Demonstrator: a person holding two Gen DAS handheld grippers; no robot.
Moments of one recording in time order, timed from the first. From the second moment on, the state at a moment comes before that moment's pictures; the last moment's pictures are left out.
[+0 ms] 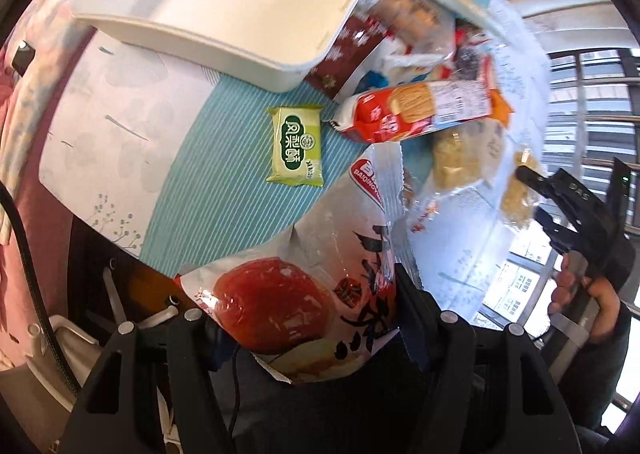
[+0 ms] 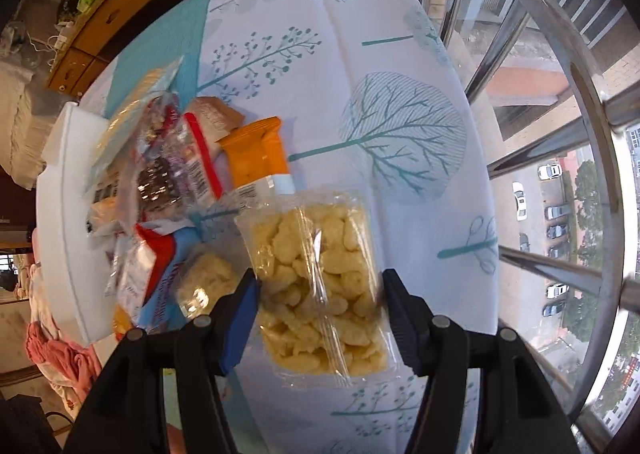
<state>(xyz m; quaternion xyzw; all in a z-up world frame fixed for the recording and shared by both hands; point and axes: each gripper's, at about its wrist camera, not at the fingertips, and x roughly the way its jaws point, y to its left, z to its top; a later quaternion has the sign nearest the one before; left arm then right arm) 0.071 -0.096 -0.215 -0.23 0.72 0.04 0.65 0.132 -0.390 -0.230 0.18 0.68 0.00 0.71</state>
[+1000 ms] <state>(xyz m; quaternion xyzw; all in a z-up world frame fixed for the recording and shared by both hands) 0.123 0.018 -0.070 -0.11 0.56 -0.06 0.82 0.068 -0.220 -0.126 0.19 0.58 0.10 0.78</state>
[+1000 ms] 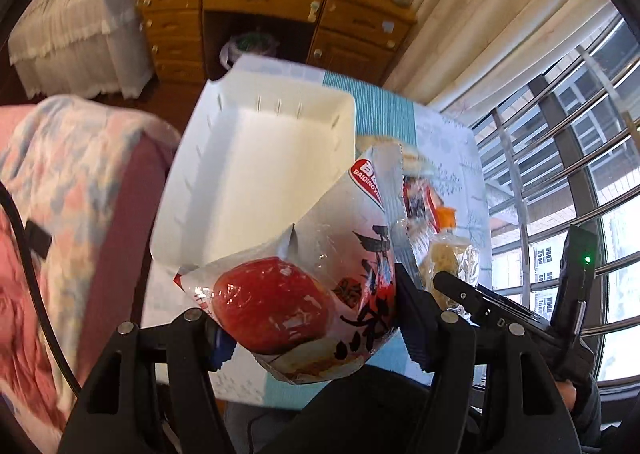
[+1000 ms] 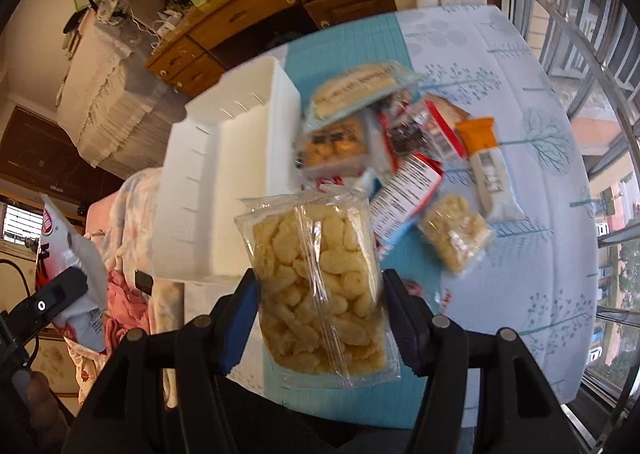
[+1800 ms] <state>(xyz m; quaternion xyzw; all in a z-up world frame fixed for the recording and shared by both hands) 0.185 0.112 -0.093 -0.05 0.49 -0.17 0.85 0.065 -0.074 -0.103 0.20 0.46 0.11 0.86</state>
